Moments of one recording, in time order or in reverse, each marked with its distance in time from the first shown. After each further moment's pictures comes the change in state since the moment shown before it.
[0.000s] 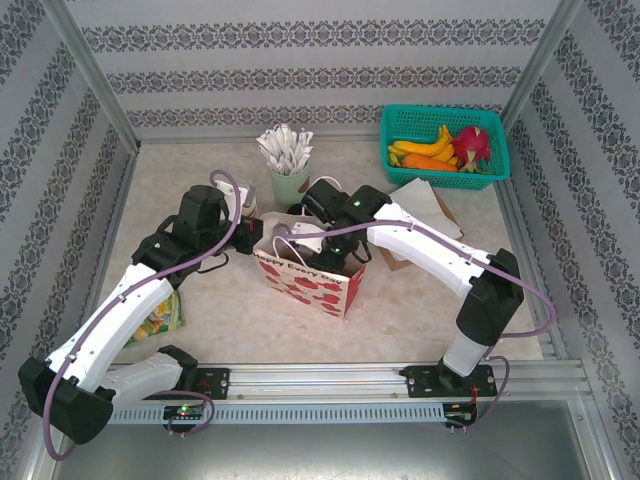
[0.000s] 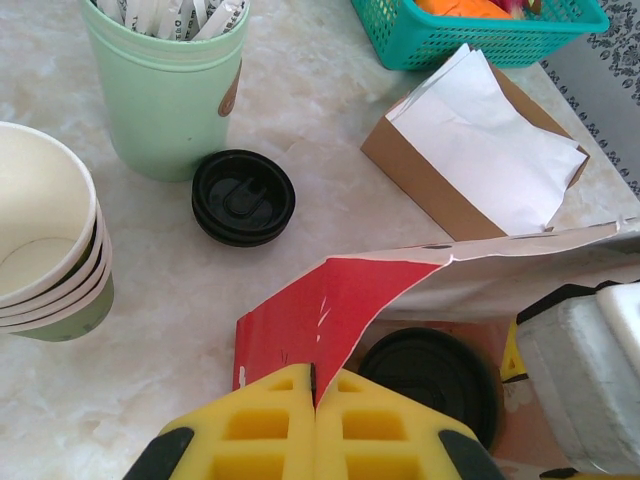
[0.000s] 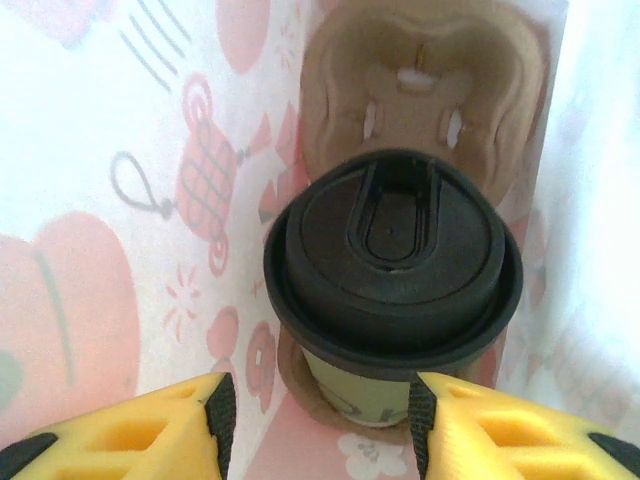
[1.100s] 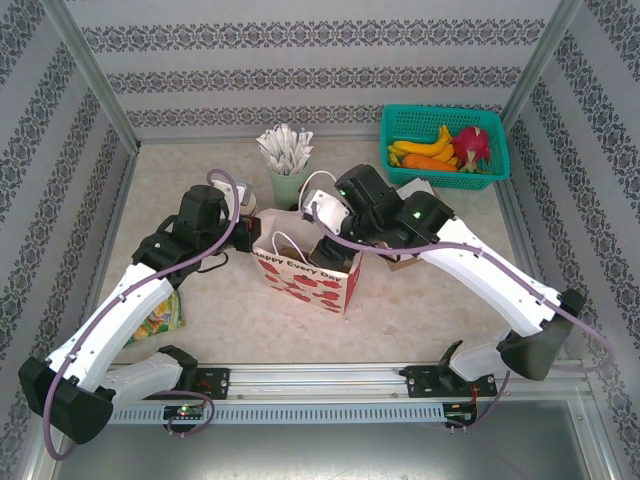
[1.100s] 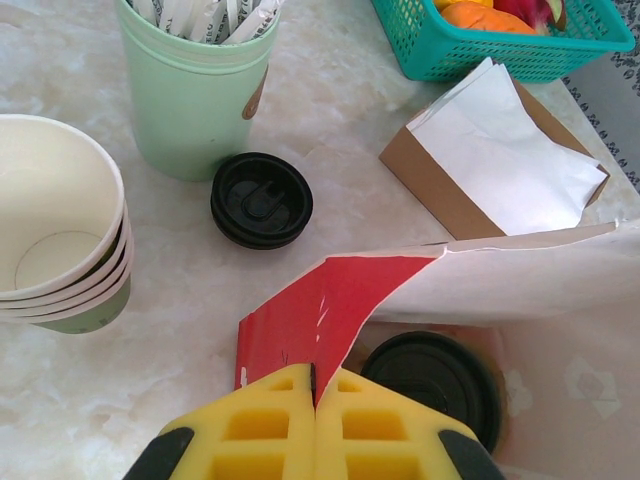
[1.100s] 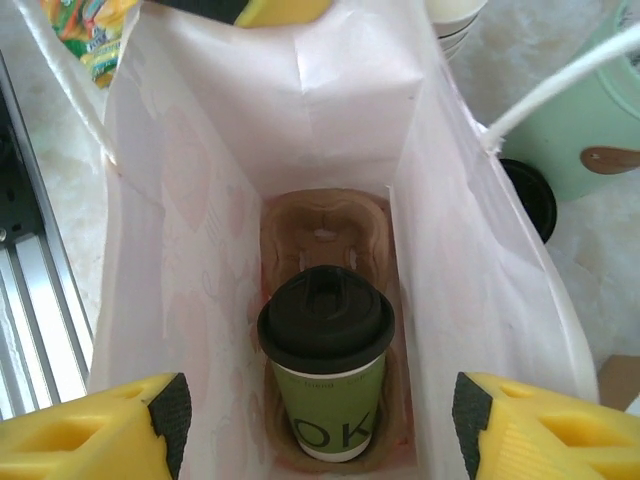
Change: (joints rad) left arm 0.000 0.003 0.000 0.001 -0.045 -0.038; right arm 0.010 -0.295 -0.026 0.162 0.089 0.143
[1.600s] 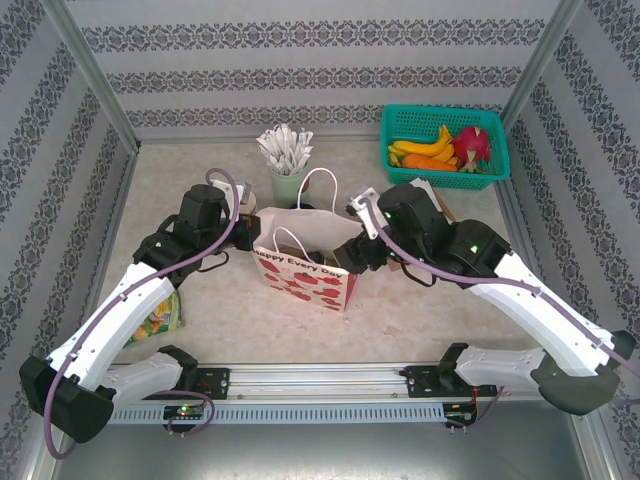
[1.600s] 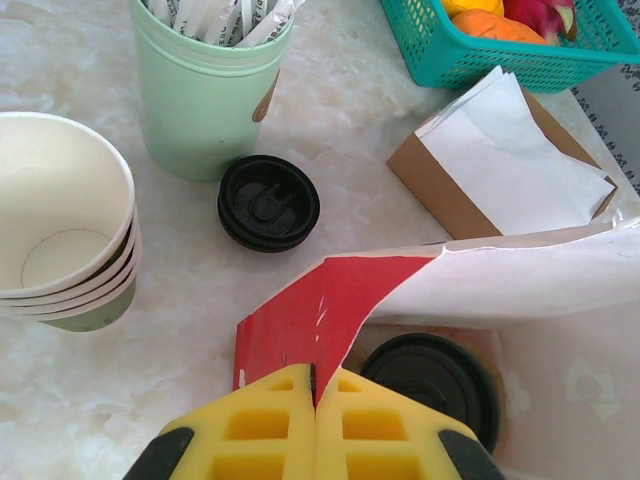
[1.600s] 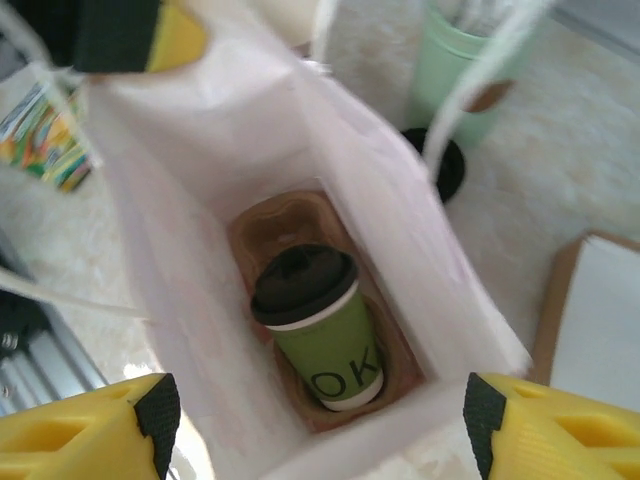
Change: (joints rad) left arm 0.000 0.004 0.000 0.006 -0.016 -0.026; right arm 0.021 -0.264 -0.140 0.016 0.209 0.370
